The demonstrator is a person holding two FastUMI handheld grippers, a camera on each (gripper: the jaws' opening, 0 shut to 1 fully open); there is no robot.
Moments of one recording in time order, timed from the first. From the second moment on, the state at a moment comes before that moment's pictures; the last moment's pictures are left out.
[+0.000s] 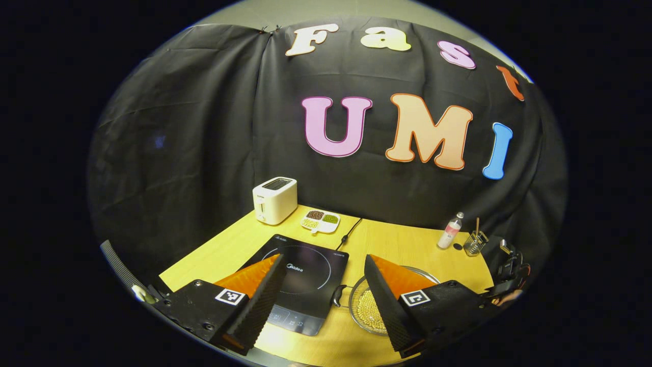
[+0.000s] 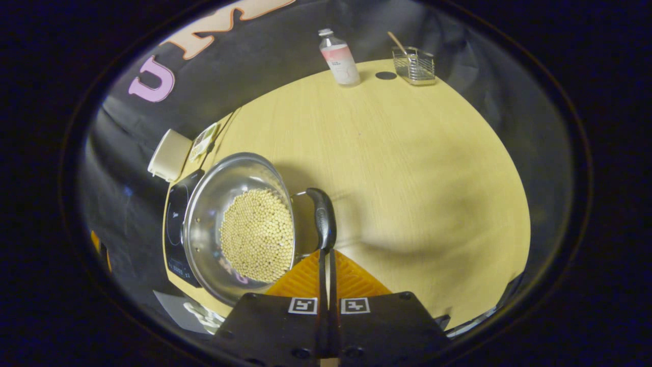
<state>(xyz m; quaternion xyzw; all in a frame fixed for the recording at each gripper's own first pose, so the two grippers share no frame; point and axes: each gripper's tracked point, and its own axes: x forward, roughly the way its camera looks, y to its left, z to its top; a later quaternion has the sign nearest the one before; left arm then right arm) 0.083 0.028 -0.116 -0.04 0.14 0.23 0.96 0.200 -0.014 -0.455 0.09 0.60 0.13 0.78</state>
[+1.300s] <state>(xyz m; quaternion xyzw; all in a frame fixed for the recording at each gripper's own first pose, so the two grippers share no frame) 0.174 0.015 -0.343 -0.16 0.43 0.02 0.89 0.253 0.016 -0.458 0.20 0.62 0.20 0.73</state>
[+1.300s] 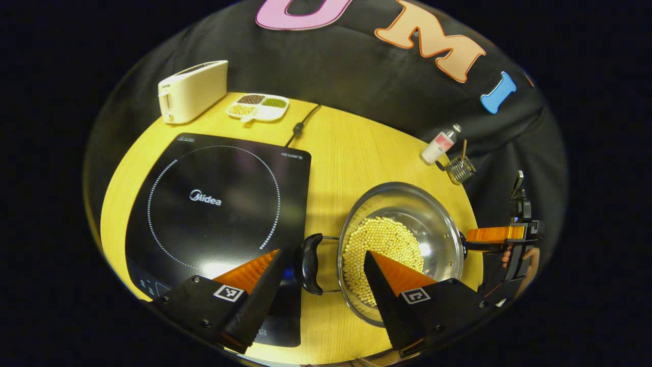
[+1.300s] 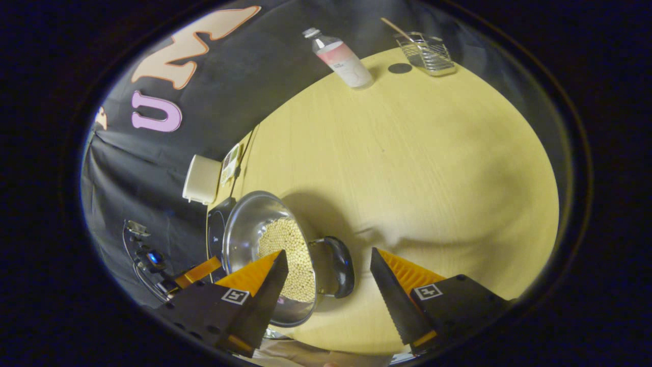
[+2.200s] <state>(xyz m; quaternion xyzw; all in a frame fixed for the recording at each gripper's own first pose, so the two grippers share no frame) 0.191 -0.001 -0.366 -0.08 0.49 -0.01 0.87 0.237 0.023 -0.490 0.15 0.66 0.22 0.71</state>
